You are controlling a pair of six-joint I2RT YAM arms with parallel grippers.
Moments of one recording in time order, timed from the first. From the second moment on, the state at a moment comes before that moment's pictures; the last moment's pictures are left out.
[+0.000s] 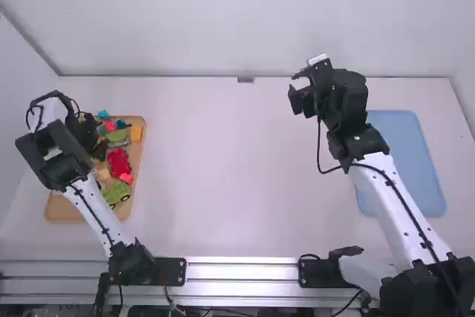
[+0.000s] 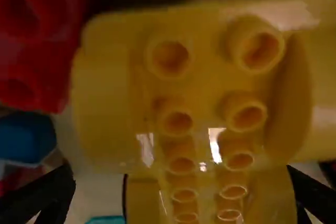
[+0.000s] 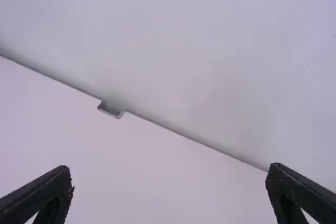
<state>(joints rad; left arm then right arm) 0.65 2.44 2.01 -1.23 -0.11 0.80 0.23 1.28 1.09 -0.17 -0.02 -0.30</state>
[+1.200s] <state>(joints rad) 0.65 2.44 2.02 -1.26 -0.01 0.74 0.23 1.28 1.09 -0.17 -0.01 -0.30</state>
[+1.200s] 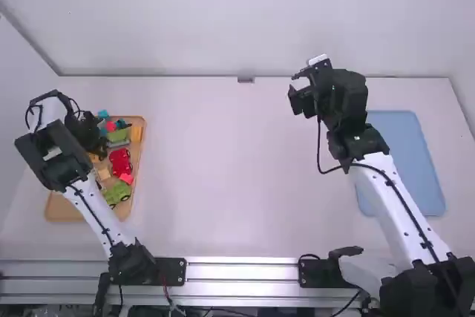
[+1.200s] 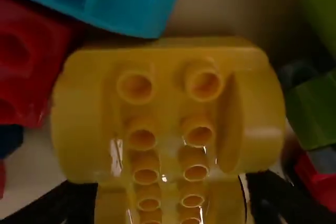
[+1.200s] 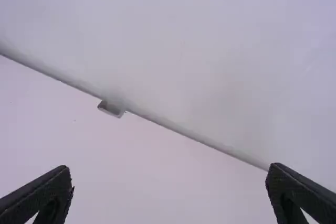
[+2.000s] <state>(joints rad) 0.64 2.44 2.01 -1.23 -0.18 0.55 0.23 1.28 1.09 -0.17 -0.02 -0.30</state>
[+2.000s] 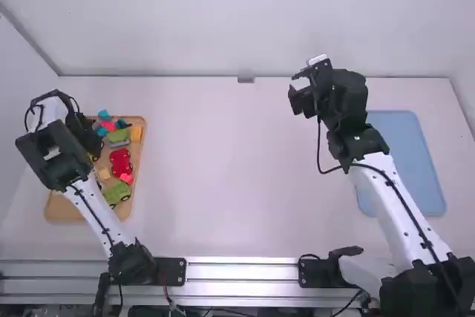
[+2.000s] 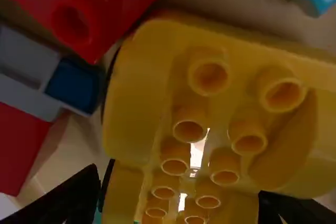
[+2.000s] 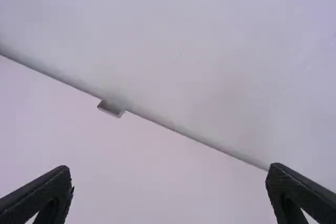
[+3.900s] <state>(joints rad) -0.42 1.94 1.60 -1.07 -0.02 0.85 0.23 1.28 1.10 -0.25 -0.02 -0.30</state>
